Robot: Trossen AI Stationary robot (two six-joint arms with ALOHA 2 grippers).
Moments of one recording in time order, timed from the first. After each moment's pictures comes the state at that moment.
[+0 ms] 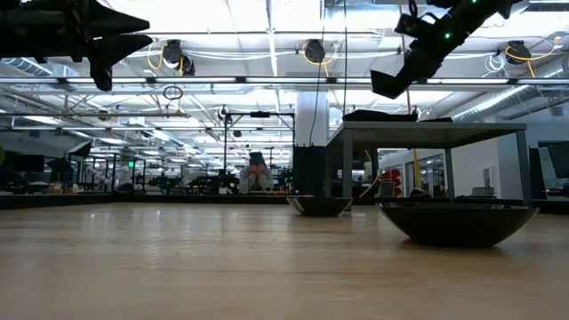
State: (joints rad) left arm -0.22 0.33 0.10 0.47 -0.45 -0.24; right arm -0.56 0.94 0.87 -0.41 0.28 -0.47
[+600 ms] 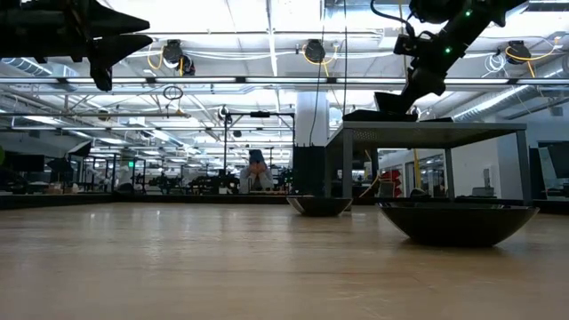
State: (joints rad) left arm -0.22 0.33 0.10 0.47 -0.45 -0.24; right arm -0.61 1.00 0.87 -0.51 0.27 -0.55
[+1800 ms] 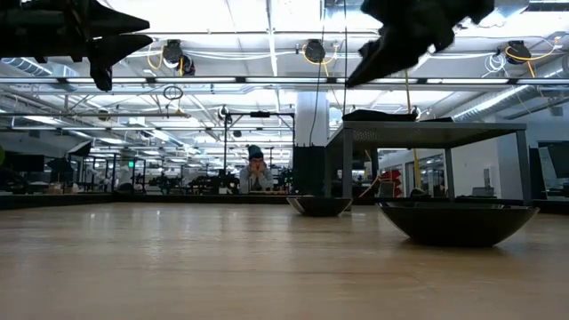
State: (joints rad) left arm -0.22 0.33 0.10 0.47 -0.45 -0.24; right arm -0.07 1.22 0.87 -0.28 -0.05 -0.27
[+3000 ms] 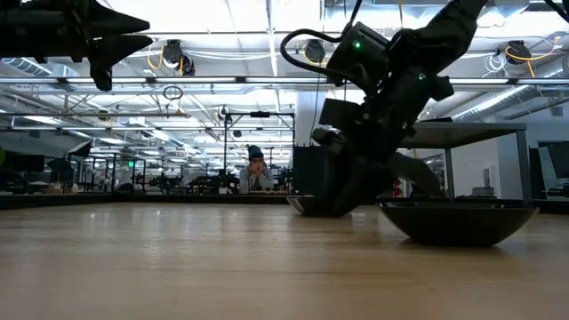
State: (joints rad) left arm -0.22 0.33 0.10 0.47 -0.45 -0.24; right arm 0.02 1.80 0.87 -0.02 0.05 -0.58
